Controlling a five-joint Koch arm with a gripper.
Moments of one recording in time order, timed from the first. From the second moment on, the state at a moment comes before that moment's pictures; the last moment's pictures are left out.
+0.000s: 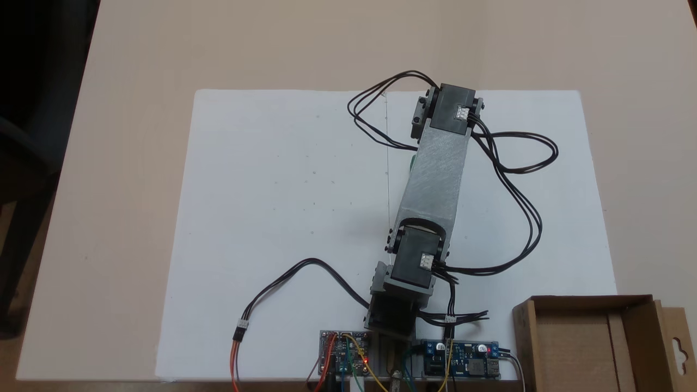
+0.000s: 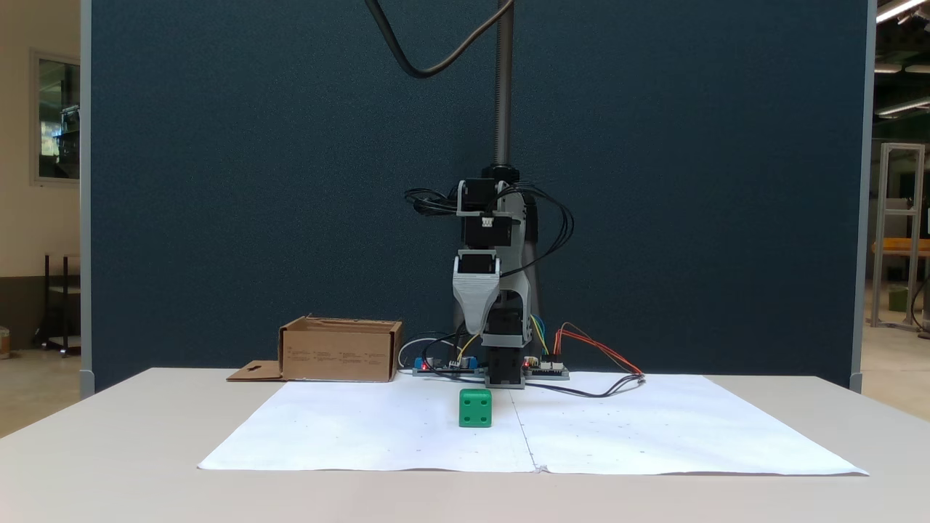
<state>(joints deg) 14.9 94.0 62.0 92.3 -13.2</state>
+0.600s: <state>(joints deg) 14.9 88.7 62.0 85.8 -13.2</state>
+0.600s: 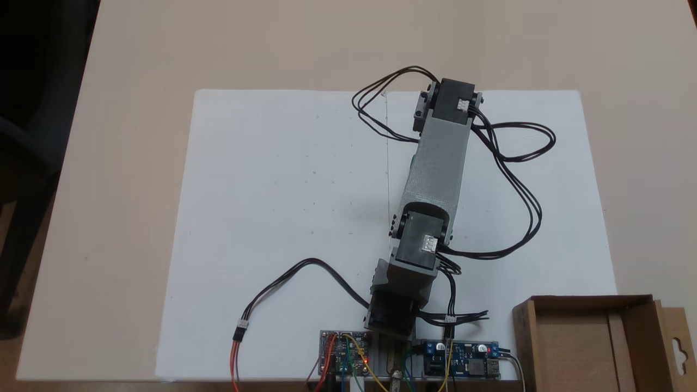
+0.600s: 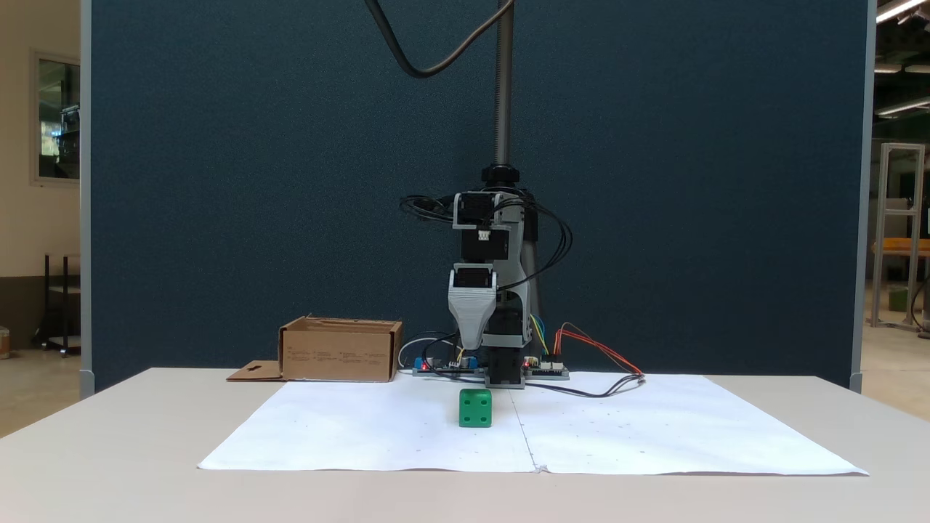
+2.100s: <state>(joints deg) 14.0 82.4 80.4 63.1 -10.0</state>
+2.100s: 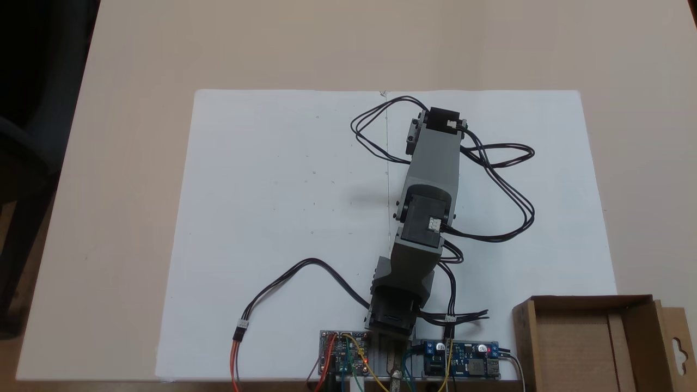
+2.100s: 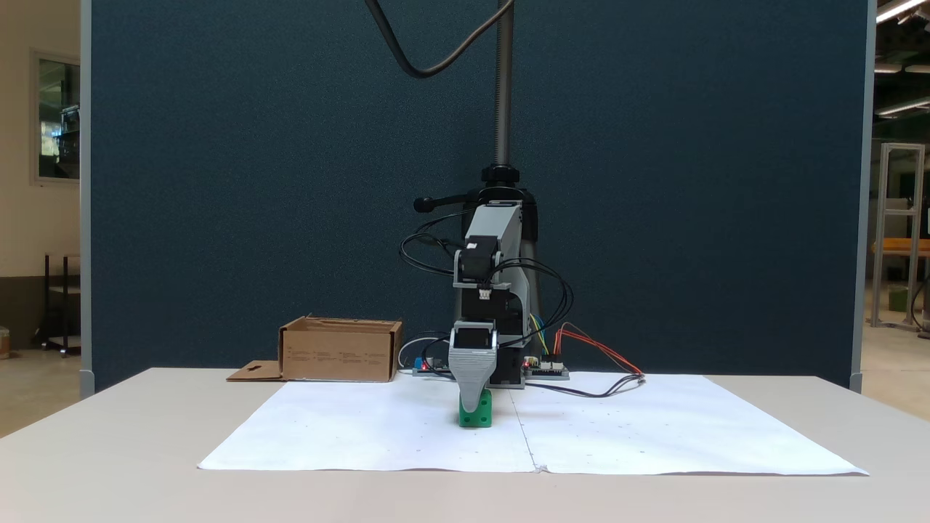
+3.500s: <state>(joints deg) 15.6 79.1 62.1 72.6 -6.2</state>
